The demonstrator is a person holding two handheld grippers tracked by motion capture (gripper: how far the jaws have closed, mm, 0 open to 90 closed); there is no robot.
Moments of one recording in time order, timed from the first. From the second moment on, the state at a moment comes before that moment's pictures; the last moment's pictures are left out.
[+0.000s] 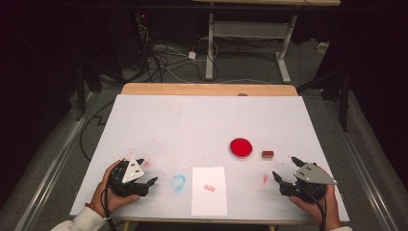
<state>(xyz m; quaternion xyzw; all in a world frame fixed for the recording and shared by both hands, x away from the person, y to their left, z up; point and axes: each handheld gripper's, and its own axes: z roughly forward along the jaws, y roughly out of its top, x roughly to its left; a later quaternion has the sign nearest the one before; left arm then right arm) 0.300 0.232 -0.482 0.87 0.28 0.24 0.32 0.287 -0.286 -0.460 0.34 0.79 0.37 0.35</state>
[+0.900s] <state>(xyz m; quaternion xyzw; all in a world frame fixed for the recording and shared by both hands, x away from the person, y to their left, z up) 0.293 0.235 -0.482 0.87 0.29 0.25 0.31 0.294 -0.272 -0.465 0.34 0.80 0.36 0.34</state>
